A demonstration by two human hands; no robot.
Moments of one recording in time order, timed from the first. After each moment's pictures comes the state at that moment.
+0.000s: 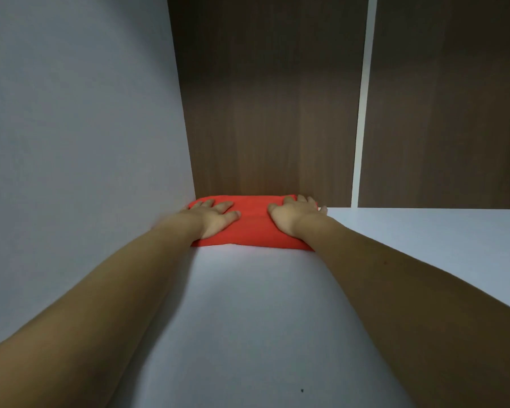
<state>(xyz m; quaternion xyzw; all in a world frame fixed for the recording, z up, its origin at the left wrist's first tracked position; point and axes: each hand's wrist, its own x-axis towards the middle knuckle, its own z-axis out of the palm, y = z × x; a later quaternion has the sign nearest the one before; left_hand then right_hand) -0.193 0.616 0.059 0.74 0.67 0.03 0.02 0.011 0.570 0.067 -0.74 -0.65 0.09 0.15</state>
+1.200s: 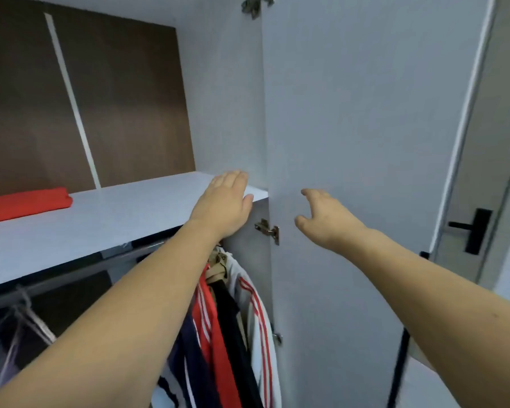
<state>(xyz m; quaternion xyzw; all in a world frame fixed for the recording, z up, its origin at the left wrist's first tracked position) 0.097 0.058 0.065 0.94 0.12 0.31 -0.04 0.202 -0.137 0.054 -0.86 -0.41 -0.08 0.27</state>
